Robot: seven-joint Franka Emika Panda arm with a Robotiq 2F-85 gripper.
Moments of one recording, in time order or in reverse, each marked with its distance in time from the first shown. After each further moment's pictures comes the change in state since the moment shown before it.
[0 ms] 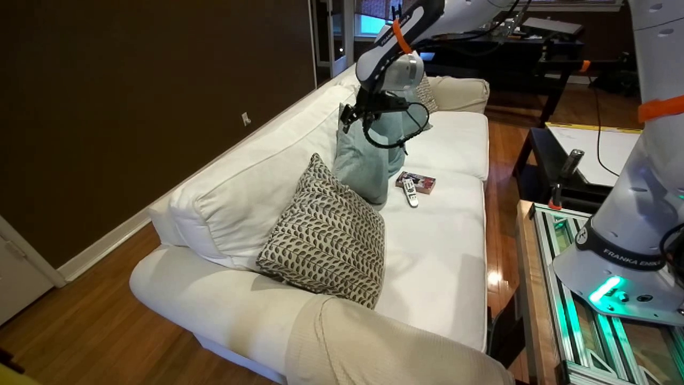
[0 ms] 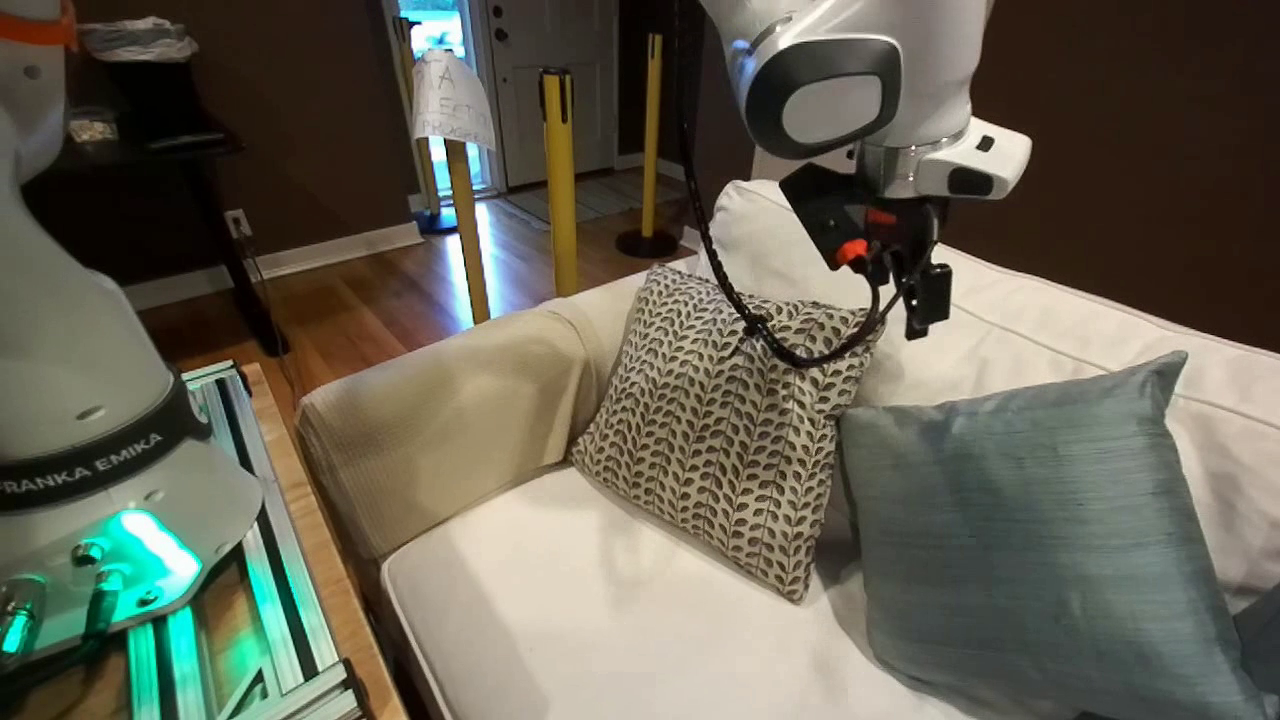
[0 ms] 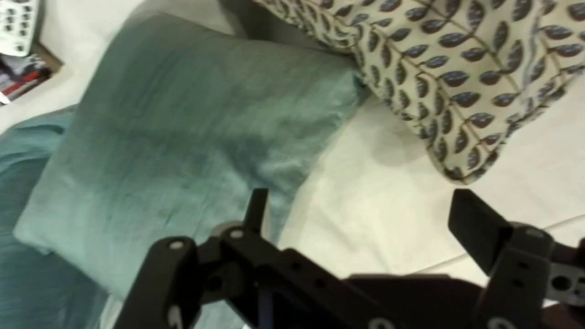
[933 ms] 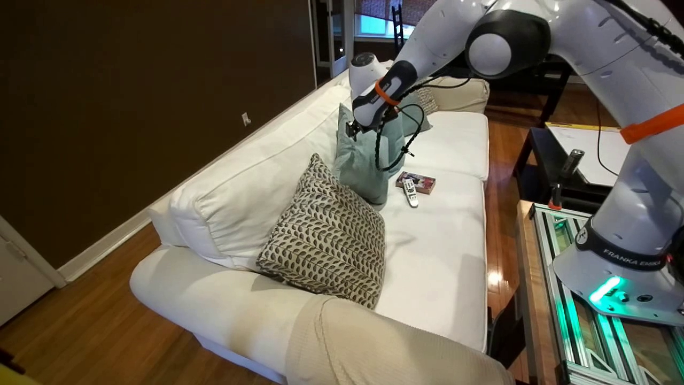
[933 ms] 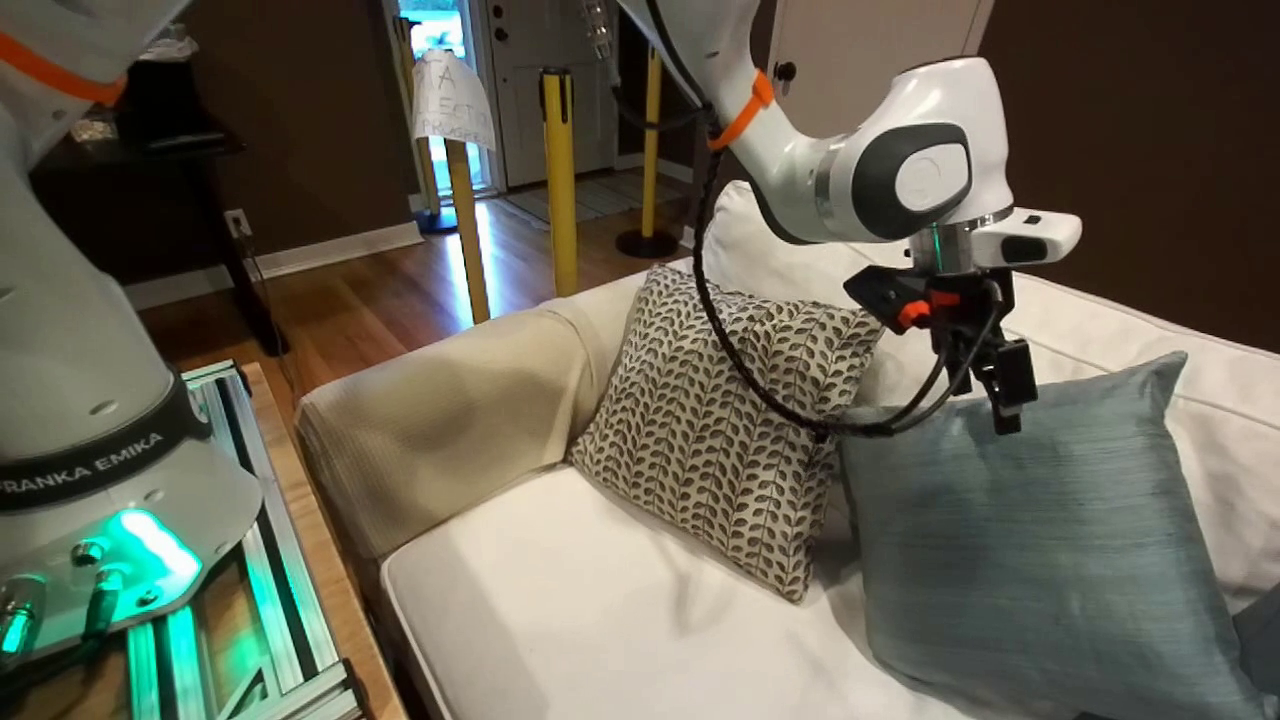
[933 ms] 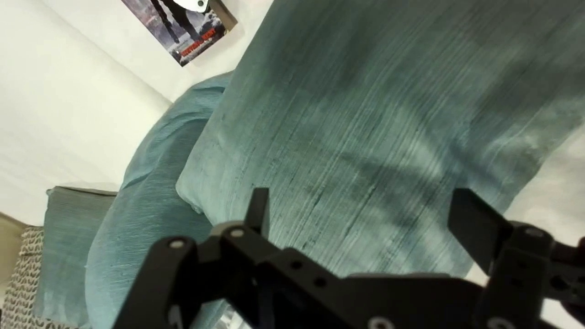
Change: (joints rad) arm 0.118 0.397 -0.265 0.391 -0.450 -0.104 0.511
